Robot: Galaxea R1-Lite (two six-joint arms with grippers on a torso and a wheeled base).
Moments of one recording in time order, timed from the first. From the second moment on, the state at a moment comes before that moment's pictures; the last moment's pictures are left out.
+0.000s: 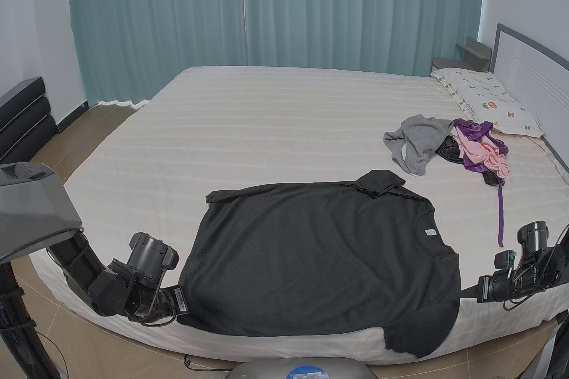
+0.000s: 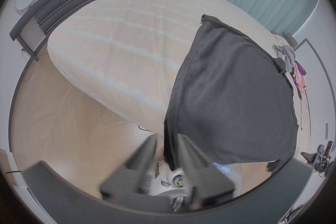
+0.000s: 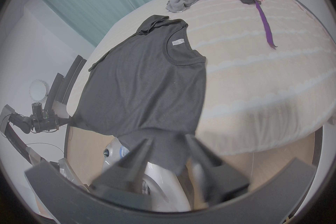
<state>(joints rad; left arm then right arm) -0.36 2.02 -0.49 -0.39 0.17 -0.68 -0.22 1.94 -0.28 -0.59 0.44 -0.01</state>
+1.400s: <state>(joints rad) -0.33 2.01 -0.57 -0.50 0.17 -0.81 -0.17 2.08 -0.30 -0.91 0.44 0.32</state>
